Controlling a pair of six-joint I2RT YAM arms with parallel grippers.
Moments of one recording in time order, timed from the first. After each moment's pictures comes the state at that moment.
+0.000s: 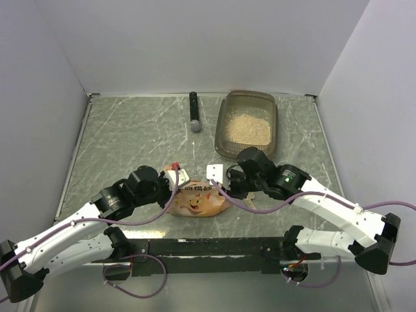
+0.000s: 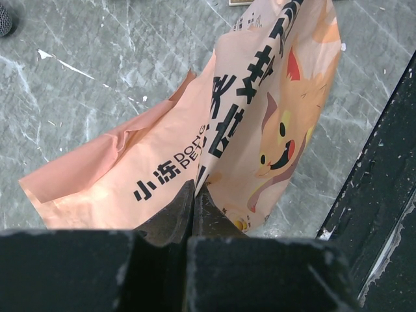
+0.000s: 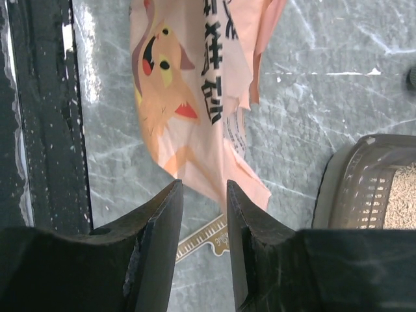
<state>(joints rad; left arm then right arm) -0.87 0.78 0.68 -0.45 0.08 0.19 0.92 1.06 1.04 -0.74 -0.27 -0.58</state>
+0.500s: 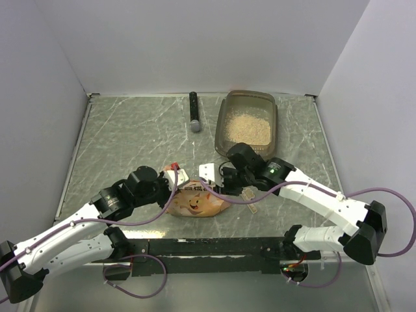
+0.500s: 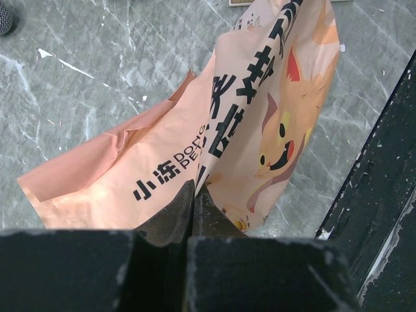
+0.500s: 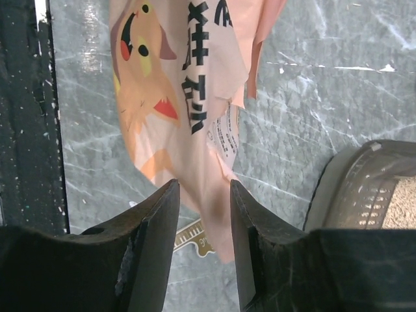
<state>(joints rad) -0.87 0.77 0.67 -0.45 0.08 0.18 0.89 1.18 1.06 -0.74 -0.28 -0.68</state>
